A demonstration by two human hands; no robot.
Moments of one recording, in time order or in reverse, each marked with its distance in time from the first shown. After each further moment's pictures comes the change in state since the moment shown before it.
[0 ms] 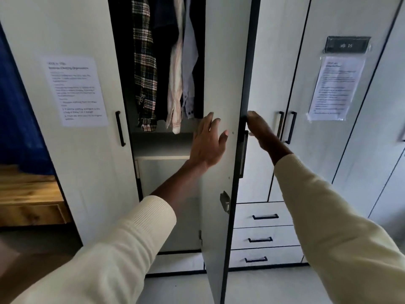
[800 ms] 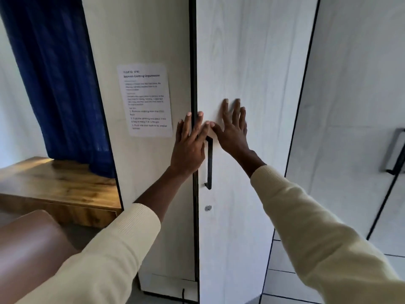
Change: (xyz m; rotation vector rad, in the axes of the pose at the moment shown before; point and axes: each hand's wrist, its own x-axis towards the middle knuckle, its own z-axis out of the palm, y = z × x) left_hand 0.026 -0.309 -0.092 0.635 0.244 0.218; right_hand 0.114 -0.016 0.326 -0.371 -0.112 -0.470
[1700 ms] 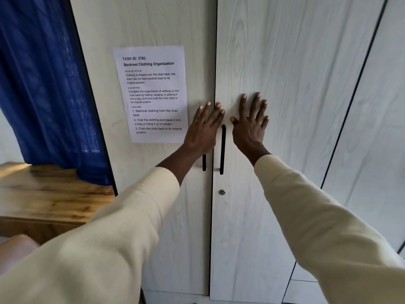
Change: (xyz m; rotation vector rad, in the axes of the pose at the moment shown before) left_hand 0.057 -0.138 0.149 0.046 -0.303 0.174; right_hand 0.116 0.030 0.123 -0.461 0.168 0.195
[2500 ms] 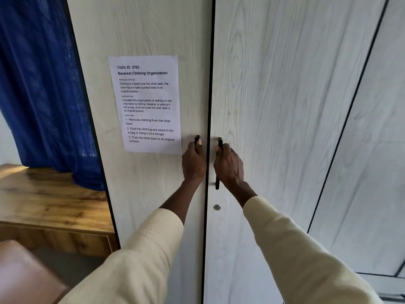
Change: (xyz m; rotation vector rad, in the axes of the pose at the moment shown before) left_hand -0.028 0.053 0.007 -0.889 0.234 -0.984; right_hand -0.058 -0.014 0.029 0.388 -0.047 0.020
